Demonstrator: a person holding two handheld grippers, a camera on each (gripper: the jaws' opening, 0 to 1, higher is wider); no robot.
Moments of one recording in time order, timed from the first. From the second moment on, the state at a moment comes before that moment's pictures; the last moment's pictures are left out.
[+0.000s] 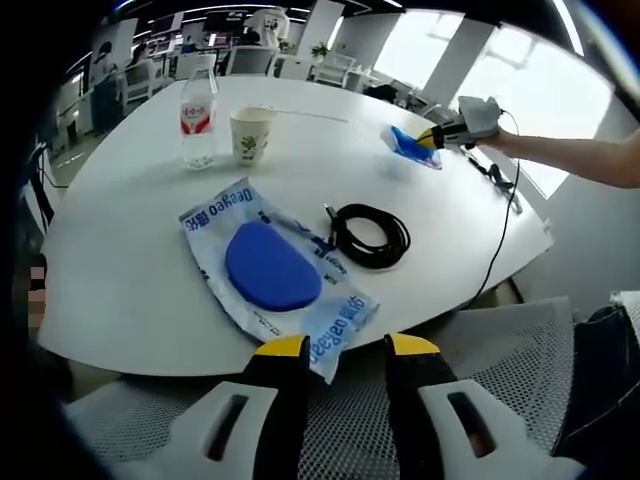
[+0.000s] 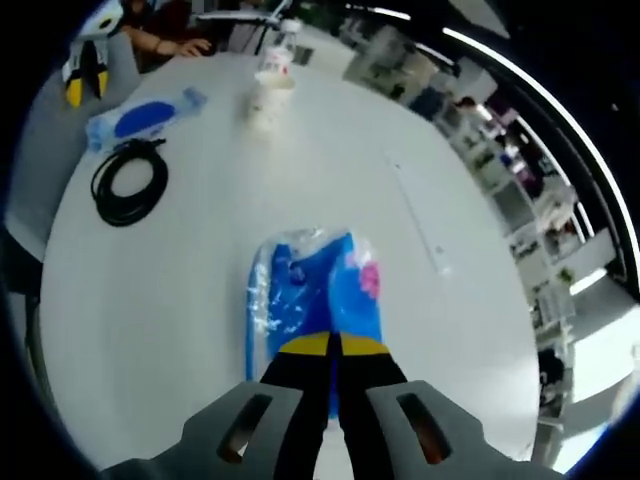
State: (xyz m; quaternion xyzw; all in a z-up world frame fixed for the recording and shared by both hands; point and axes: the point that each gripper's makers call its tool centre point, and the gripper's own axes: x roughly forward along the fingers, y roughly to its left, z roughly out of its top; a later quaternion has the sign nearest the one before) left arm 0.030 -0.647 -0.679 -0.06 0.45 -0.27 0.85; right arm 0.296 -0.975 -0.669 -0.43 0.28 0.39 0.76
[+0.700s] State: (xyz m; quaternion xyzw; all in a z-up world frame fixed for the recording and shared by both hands) left arm 0.026 -0.646 -0.685 -0.04 0.46 -0.27 0.85; right arm 0.283 -1.007 -0.684 -0.45 0.29 0.40 0.74
